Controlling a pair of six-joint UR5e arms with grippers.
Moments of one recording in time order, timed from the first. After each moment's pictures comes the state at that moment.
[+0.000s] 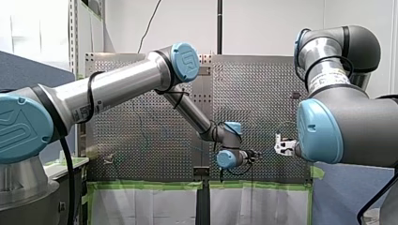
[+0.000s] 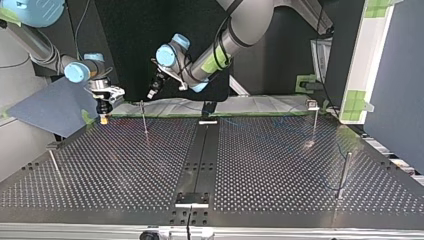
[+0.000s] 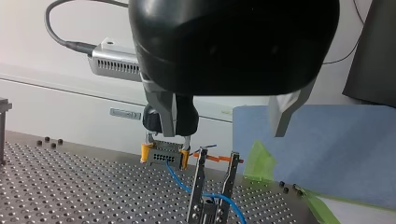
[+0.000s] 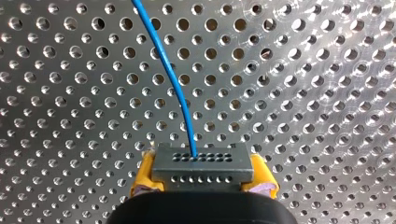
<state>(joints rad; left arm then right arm) -0.82 -2.70 -1.11 -2.58 -1.74 -1.71 1.59 -0.62 1.50 -0.86 1.20 1.57</state>
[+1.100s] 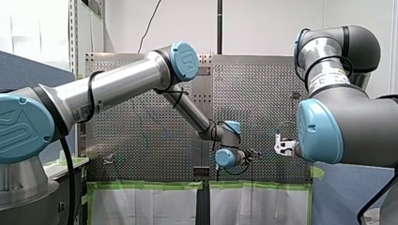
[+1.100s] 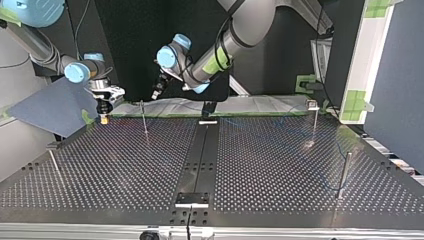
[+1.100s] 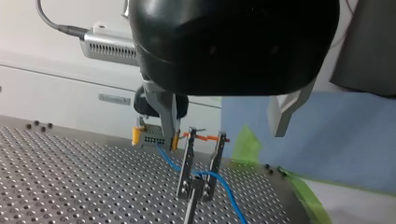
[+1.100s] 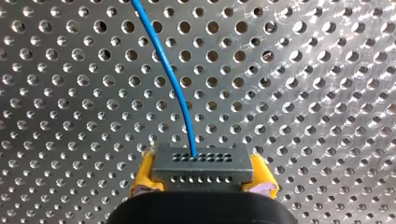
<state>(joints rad) -0.81 -2.69 -1.12 -2.64 -1.78 -1.68 1.59 -0.63 1.50 -0.85 1.19 1.57</state>
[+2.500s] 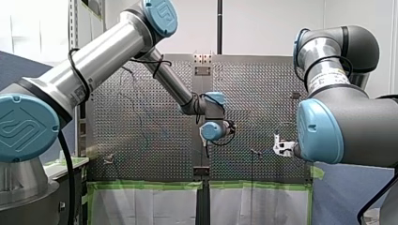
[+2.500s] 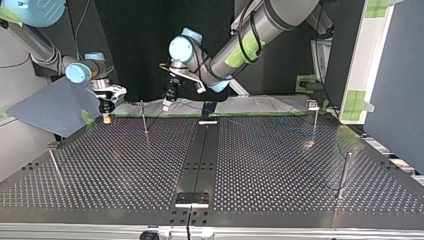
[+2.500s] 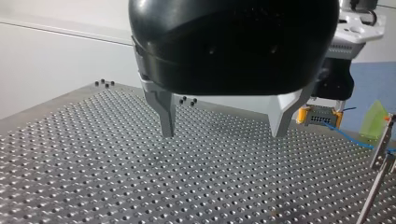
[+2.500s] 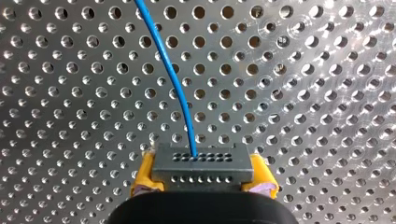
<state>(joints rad) -0.76 -2.35 -1.47 -2.45 -1.88 -1.84 1.60 -0.62 1.50 -0.82 1.18 1.57</state>
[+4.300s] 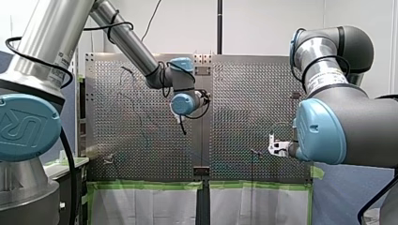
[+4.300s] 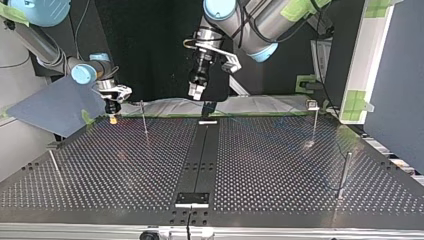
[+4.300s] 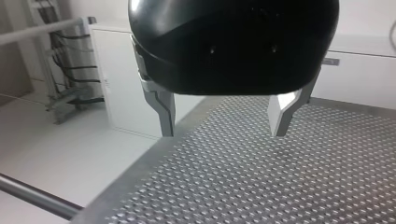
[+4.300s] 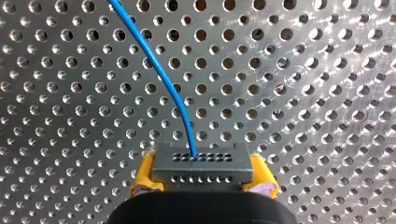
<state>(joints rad) -0.73 -1.87 -1.94 -2.26 -1.99 -1.89 1.64 -0.62 1.50 -0.82 1.18 1.57</state>
